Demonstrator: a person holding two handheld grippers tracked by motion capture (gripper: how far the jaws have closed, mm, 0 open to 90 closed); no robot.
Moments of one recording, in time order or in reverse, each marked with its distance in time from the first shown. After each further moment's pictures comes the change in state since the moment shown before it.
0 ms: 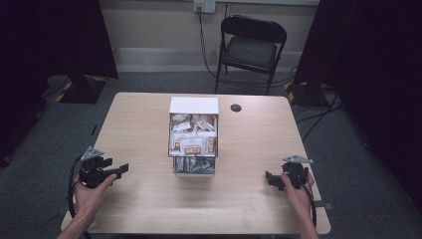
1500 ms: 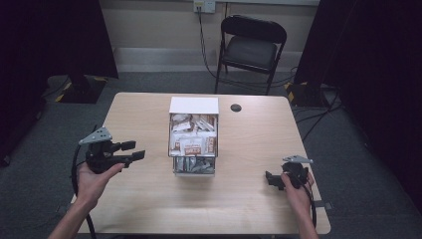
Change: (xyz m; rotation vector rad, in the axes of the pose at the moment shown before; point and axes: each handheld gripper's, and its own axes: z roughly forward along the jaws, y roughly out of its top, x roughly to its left) left arm -0.056 0.075 -0.028 -0.122 -0.362 0.206; right arm 0.000 0.000 0.000 0.001 0.000 0.000
